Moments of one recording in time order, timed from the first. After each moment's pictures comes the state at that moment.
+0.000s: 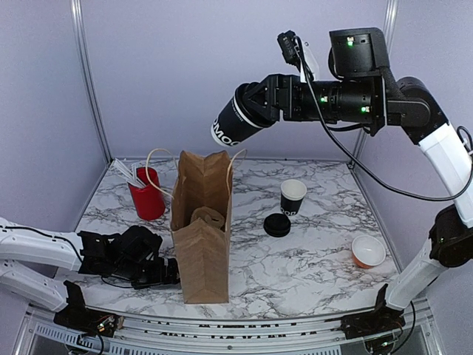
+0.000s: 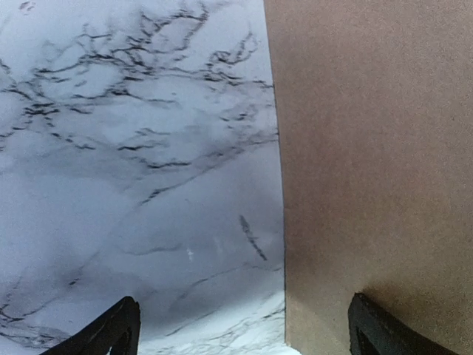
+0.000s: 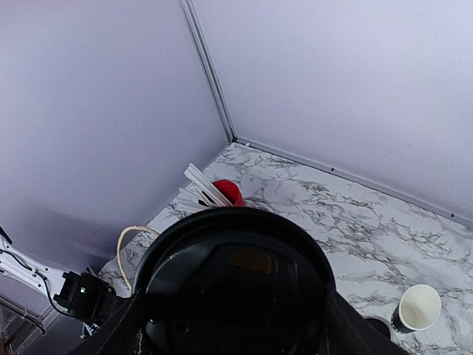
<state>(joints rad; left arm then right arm) -1.00 1.17 0.47 -0.33 0.00 -1.03 1.07 1.54 2.14 -0.90 0.24 0.37</state>
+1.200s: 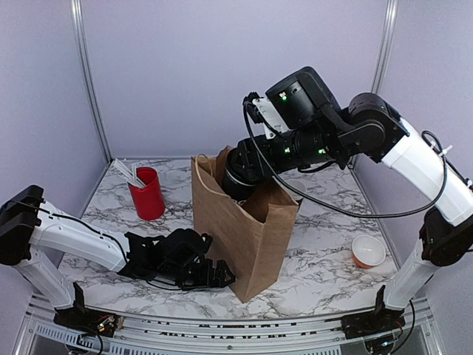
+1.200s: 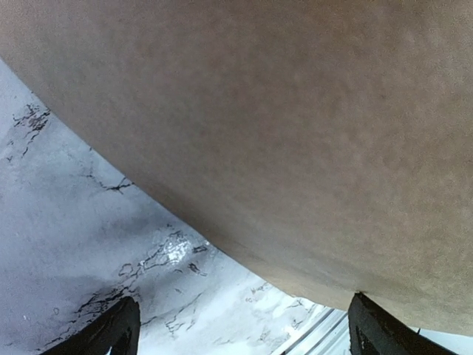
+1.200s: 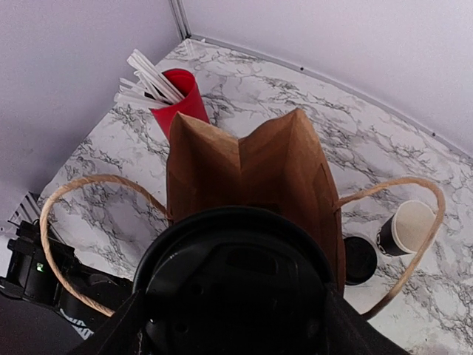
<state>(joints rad) -1.20 1.58 0.75 -0.01 0.03 -1.07 1.18 1.63 2.06 -1.10 0.36 0.46</state>
